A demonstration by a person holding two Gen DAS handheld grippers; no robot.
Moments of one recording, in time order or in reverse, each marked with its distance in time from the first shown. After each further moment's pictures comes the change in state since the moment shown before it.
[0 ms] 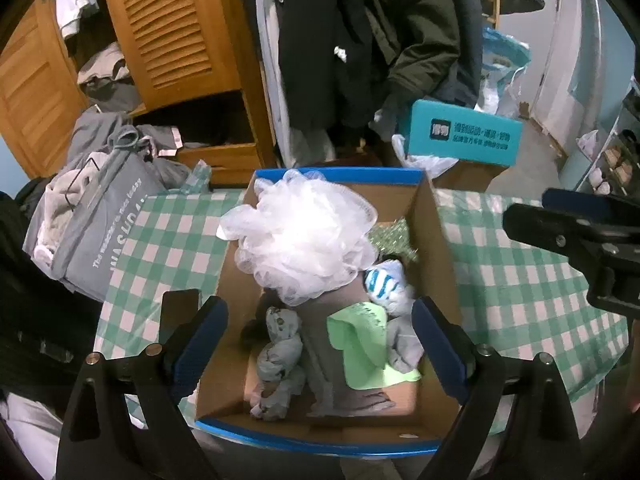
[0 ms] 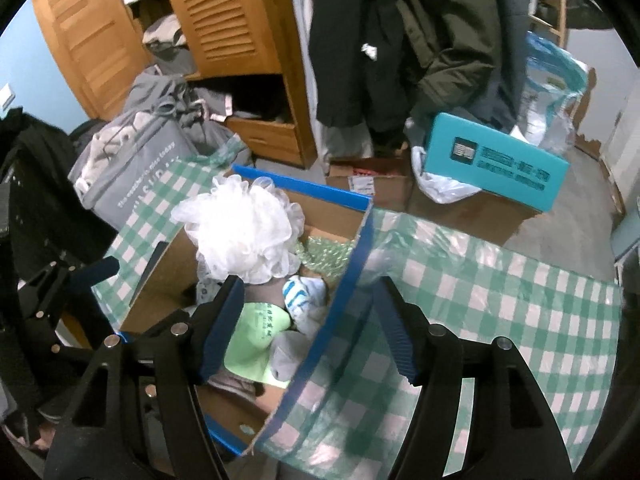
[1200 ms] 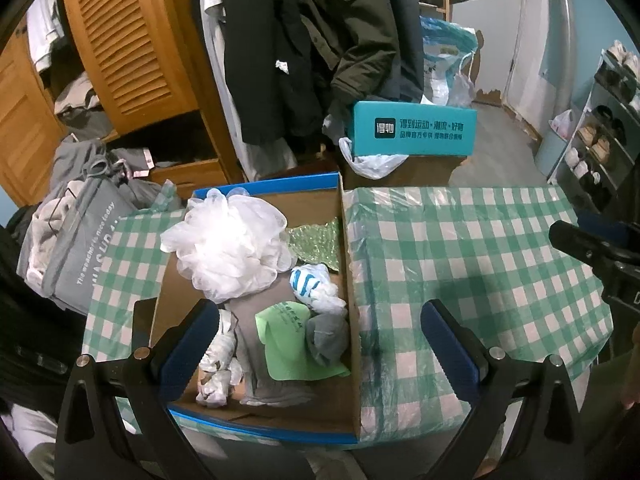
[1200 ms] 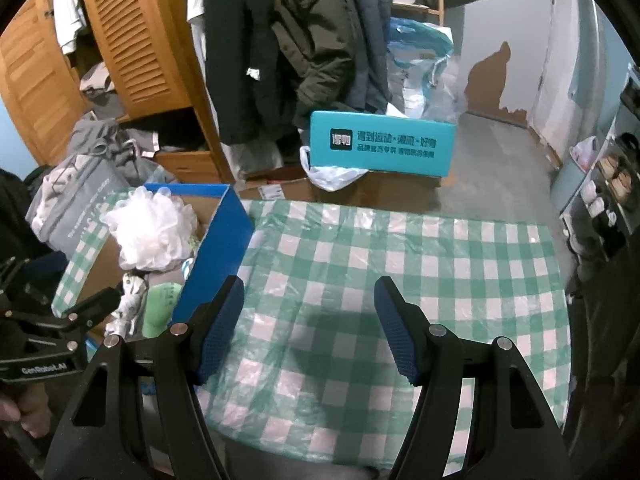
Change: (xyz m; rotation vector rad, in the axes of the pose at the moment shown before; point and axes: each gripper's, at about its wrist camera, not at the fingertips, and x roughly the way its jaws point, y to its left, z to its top) left arm -0.026 -0.084 -0.004 0.084 -0.013 -0.035; right arm -0.072 -0.101 -0.070 0.153 -0.096 -0.178
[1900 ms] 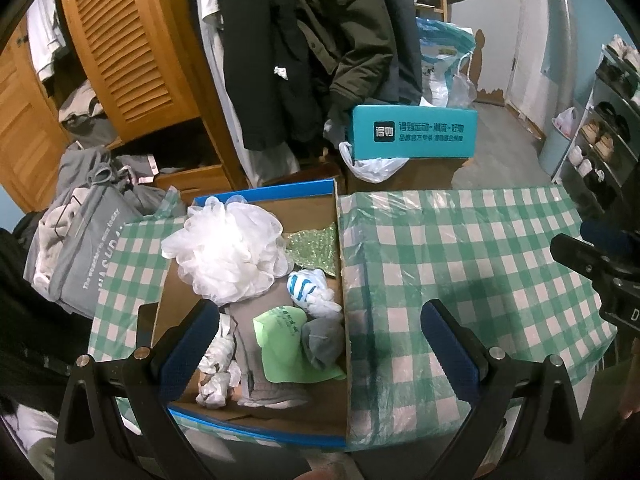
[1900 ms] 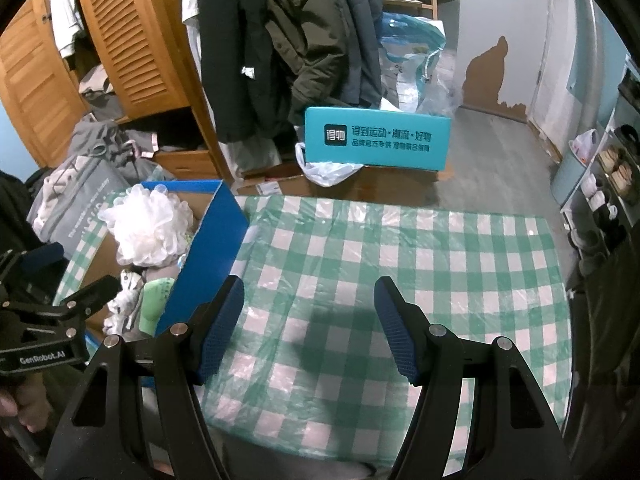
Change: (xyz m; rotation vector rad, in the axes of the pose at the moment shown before) left arm -0.006 -0.012 0.003 0.014 -0.012 0.029; right arm -0.005 -0.011 -0.006 0.001 0.004 0.003
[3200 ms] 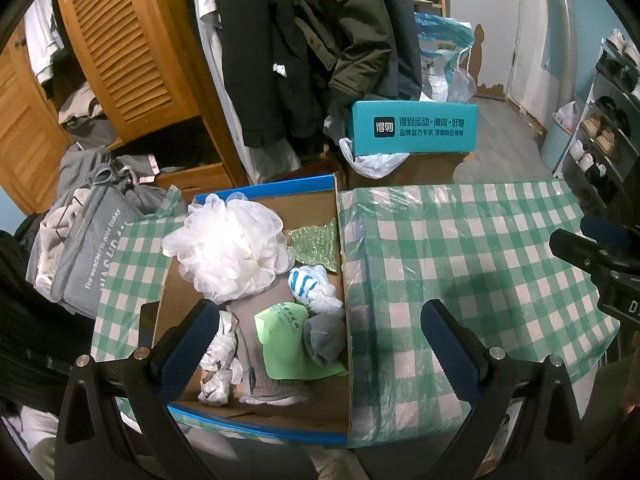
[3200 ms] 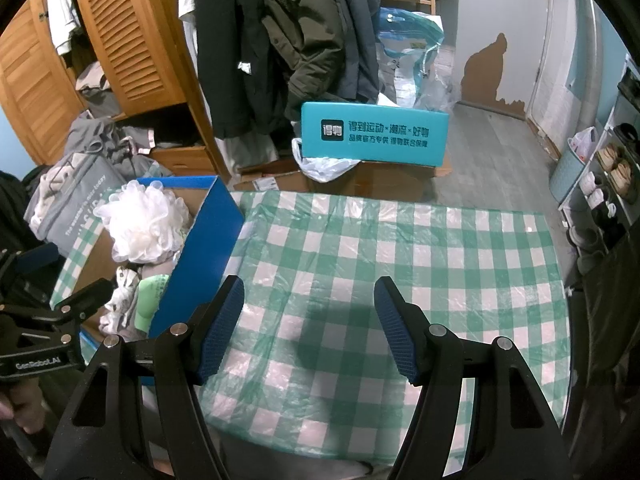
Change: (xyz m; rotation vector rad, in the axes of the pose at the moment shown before) left arm 0.002 0.000 -0.001 0.004 0.013 0.002; right arm 0.001 -0.002 0.000 0.001 0.004 0.000
